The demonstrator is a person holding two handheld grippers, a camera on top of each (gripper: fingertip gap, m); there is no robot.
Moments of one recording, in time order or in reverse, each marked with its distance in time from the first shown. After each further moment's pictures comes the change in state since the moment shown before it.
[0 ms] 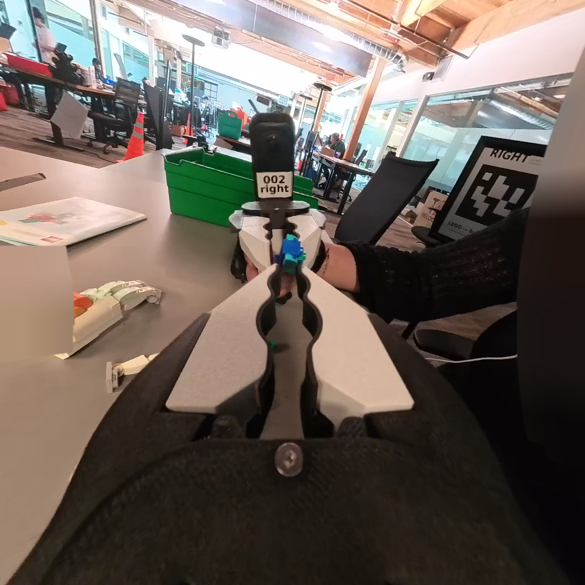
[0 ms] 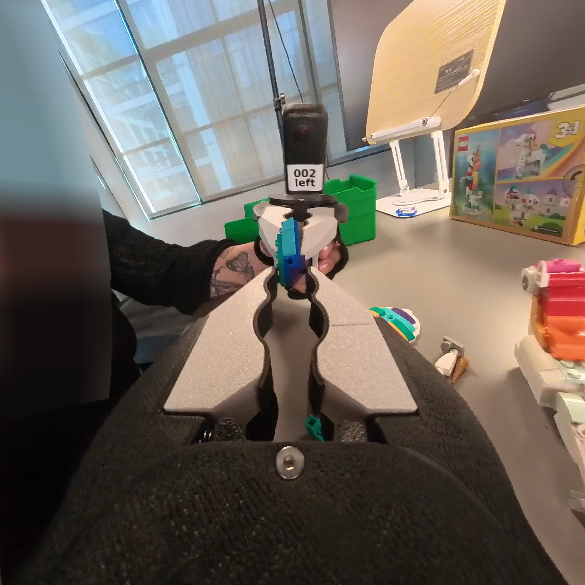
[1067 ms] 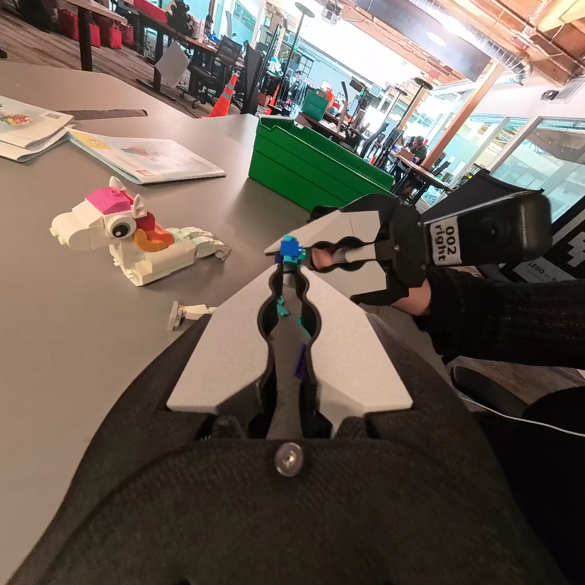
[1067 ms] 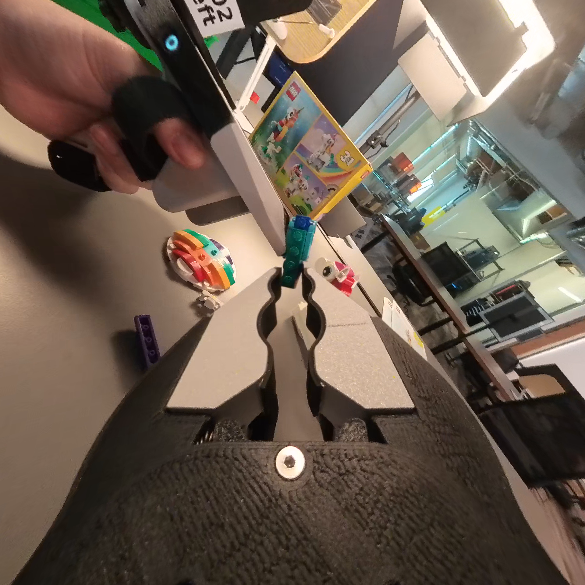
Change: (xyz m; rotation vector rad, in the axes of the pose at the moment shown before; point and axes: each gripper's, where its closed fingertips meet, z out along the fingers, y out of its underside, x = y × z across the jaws) left arm -0.056 0.019 -0.004 -0.042 -0.269 -0.178; right arm 0.069 0.019 -0.004 -0.413 0.783 -0.912
